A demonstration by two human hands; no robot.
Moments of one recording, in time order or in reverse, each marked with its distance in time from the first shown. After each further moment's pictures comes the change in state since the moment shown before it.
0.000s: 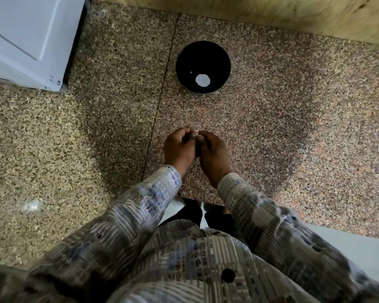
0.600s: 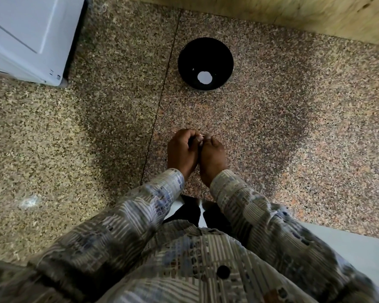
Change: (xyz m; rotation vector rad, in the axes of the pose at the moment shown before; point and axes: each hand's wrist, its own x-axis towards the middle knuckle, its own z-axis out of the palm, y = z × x) left_hand -0.003 -0.020 0.003 0.249 0.017 0.310; right_hand 0.009 0.010 0.026 0.323 0.196 0.355
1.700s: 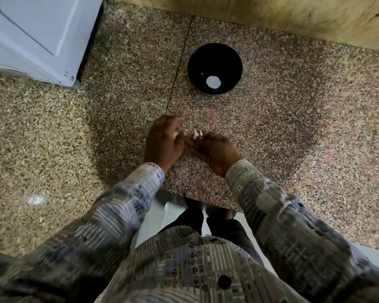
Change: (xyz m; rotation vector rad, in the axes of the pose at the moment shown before) left_hand 0.024 -0.007 -0.067 0.417 0.051 0.254; right_hand 0.008 -0.037 -0.012 0.206 -0.431 0.250
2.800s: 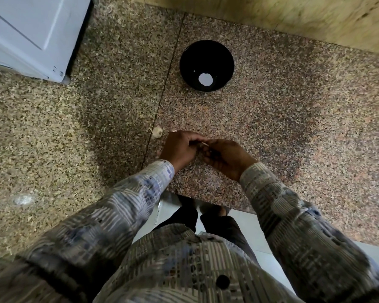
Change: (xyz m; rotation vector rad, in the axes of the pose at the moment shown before) left_hand -0.007 0.037 0.035 -0.323 -0.356 -0.103; right_hand -0.029 -0.018 -0.044 -0.134 0.013 0.079
